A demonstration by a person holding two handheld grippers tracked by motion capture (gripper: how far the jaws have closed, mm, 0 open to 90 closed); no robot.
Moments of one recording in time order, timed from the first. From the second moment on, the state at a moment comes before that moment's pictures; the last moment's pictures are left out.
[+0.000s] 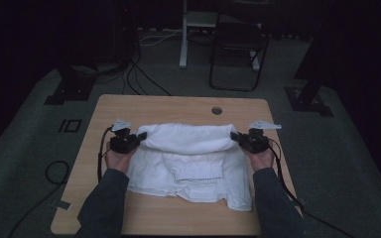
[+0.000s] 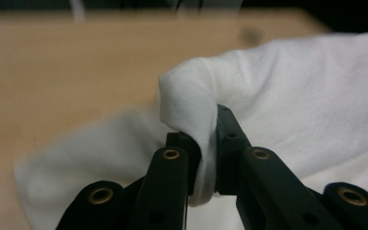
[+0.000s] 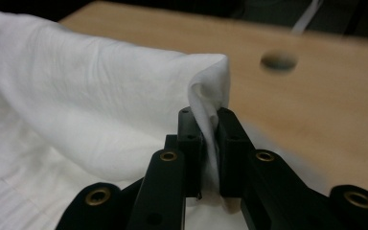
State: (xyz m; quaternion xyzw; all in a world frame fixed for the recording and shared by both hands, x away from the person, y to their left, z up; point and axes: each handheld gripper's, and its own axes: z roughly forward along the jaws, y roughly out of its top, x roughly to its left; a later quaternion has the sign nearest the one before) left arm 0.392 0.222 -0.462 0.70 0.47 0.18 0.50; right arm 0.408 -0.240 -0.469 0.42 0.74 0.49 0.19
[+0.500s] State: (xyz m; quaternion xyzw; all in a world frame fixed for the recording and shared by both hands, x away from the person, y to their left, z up) left arm 0.355 0.236 -0.459 0.72 0.44 0.17 0.50; right arm 0.340 -0.270 -0.483 0.41 0.73 0.51 0.20
